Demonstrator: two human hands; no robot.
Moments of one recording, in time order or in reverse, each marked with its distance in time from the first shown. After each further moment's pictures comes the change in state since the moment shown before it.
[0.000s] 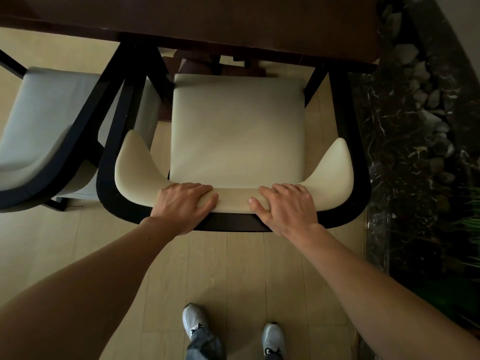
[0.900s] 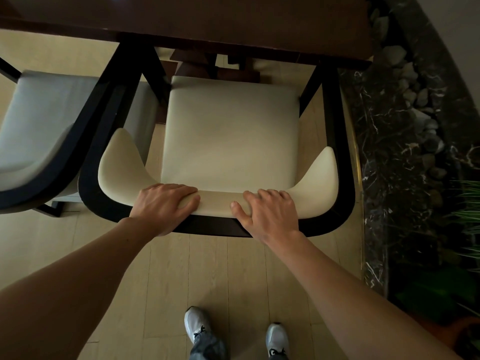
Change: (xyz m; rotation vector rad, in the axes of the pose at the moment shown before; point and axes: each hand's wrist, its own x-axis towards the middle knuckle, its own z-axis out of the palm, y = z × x) left_hand -0.023 -0.045 -0.009 0.045 -0.032 0.031; right_hand -0.015 -0.057 0.008 0.036 -0.009 0.062
